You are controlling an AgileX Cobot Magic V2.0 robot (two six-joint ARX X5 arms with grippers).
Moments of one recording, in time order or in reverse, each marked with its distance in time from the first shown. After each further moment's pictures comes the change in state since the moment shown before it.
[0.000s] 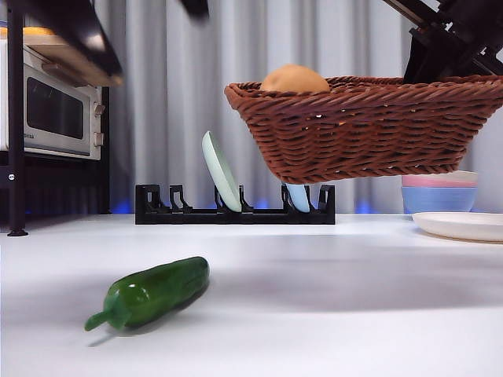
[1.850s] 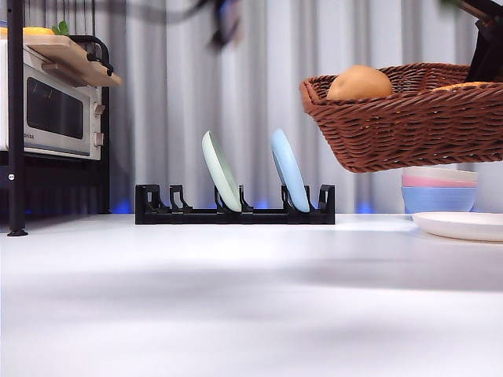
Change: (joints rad) left arm 0.074 0.301 0.206 0.078 0.961 0.426; right arm -0.227 -0.051 0.000 0.000 -0.002 -0.021
